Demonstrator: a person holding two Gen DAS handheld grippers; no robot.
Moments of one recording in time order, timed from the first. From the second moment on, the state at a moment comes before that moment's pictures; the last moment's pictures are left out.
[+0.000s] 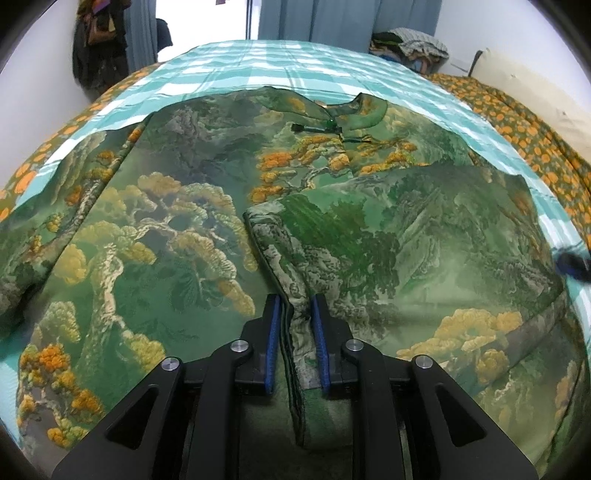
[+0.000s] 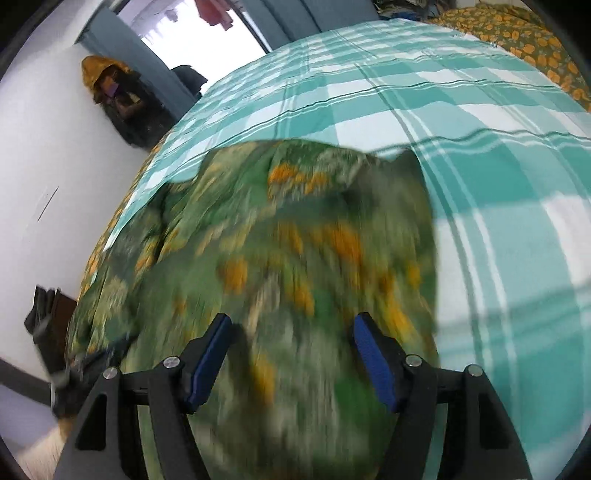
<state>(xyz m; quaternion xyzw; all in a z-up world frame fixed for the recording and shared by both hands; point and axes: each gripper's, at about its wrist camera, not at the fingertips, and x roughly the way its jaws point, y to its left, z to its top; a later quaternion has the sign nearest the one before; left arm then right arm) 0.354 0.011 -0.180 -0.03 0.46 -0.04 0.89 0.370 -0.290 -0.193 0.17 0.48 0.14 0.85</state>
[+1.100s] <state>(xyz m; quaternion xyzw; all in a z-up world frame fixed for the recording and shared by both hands) 0.212 0.436 -0.169 -0.42 0.36 0.32 0.77 0.131 -0.156 -0.181 -0.02 0.44 0.13 0.89</state>
